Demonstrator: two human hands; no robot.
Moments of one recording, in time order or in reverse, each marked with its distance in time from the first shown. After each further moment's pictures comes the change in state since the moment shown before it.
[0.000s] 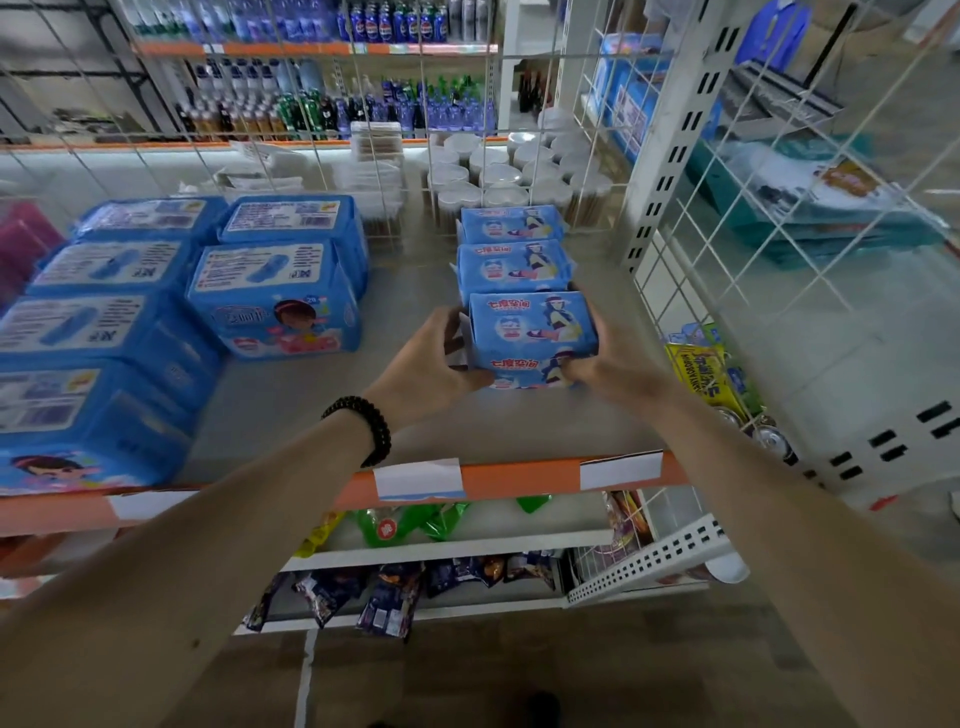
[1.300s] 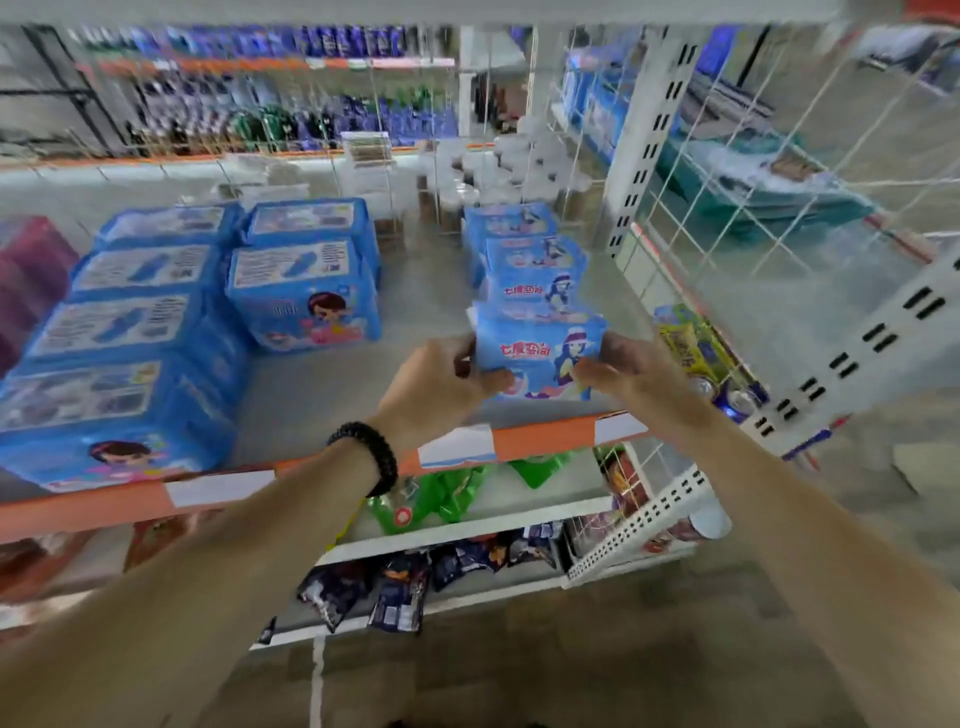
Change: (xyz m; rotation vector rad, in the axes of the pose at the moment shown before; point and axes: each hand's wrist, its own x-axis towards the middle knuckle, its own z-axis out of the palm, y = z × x) left_hand -0.070 0.020 -0.020 0.113 -0.057 0.077; right_hand -0.077 -0.034 0.023 0.151 0.072 0.189
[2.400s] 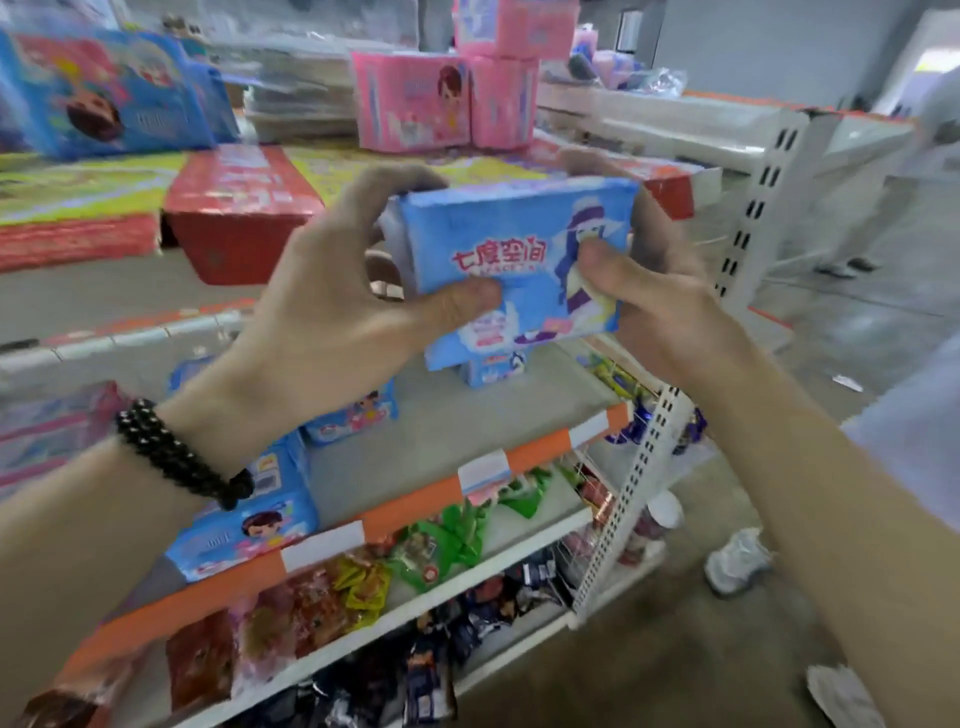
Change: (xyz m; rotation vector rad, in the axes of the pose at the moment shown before) left_hand -0.175 0.172 -0.208 -0.075 0.041 0.699; right_hand -0.158 -0.263 0.085 0.377 0.093 -0.658
